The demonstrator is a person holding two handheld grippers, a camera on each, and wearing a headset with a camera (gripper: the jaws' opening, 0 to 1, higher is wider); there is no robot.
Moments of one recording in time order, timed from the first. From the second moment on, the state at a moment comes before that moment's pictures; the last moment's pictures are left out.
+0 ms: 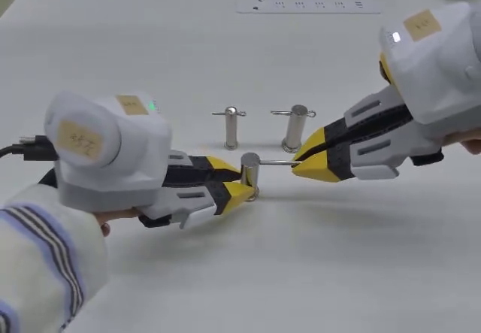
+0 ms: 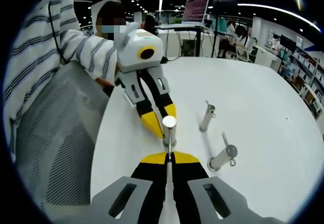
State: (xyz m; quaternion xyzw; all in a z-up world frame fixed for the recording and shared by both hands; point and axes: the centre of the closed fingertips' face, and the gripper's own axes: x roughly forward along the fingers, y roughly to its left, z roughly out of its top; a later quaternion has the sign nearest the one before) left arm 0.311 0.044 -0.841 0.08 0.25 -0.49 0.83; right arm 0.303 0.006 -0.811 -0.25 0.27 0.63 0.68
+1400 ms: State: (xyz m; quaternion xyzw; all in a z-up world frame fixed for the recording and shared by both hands) left arm 0.316 0.032 -0.834 0.09 0.24 -0.48 0.84; right arm 0.303 0.004 -0.809 -0.25 0.28 0.59 0.71
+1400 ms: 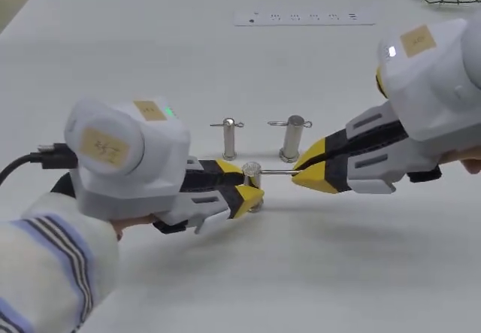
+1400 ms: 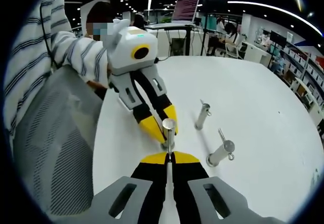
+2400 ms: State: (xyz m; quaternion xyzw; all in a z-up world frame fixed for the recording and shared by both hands) left arm 0.314 0.027 -0.836 0.09 0.24 -0.48 0.84; right arm 0.308 0.021 -0.813 -0.21 0.27 0.58 0.74
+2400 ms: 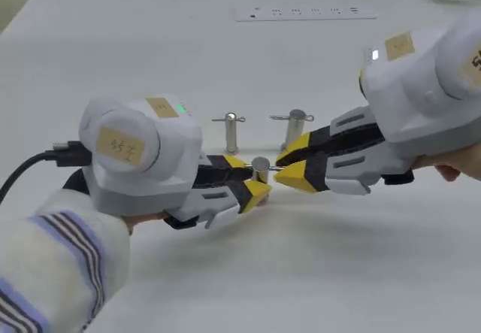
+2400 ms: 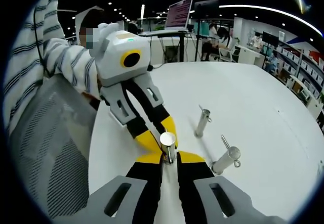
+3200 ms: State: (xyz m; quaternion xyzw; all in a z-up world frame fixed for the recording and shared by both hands) left arm 0.316 0.031 -0.836 0.03 0.23 -0.48 0.85; right arm 0.307 0.021 -0.815 -0.19 0.29 0.57 0.74
